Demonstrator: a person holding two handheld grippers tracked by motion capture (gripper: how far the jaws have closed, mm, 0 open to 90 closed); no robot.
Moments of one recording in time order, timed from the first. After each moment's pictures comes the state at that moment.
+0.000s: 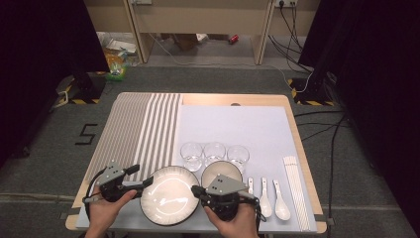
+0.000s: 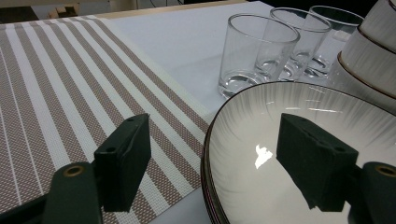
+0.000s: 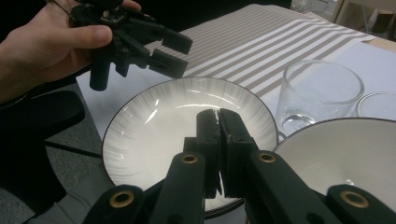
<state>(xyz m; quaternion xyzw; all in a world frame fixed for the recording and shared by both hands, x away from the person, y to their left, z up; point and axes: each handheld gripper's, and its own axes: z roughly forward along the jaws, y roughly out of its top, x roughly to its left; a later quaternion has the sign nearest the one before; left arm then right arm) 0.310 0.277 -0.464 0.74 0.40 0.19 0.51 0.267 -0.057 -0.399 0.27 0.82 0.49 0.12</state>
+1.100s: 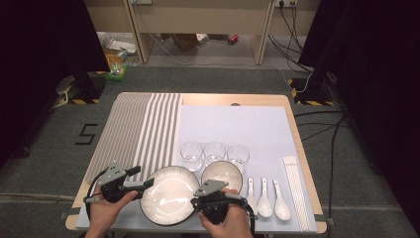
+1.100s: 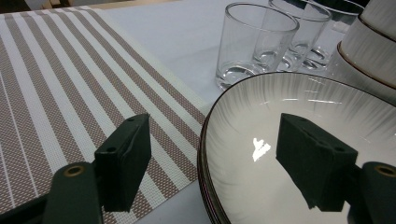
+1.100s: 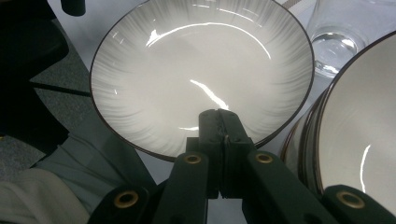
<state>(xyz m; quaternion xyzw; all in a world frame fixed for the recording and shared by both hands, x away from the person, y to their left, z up) 0.311 0.276 -0.467 0.75 0.40 0.18 0.50 0.267 -0.036 -0.417 0.31 0.88 0.35 0.07</state>
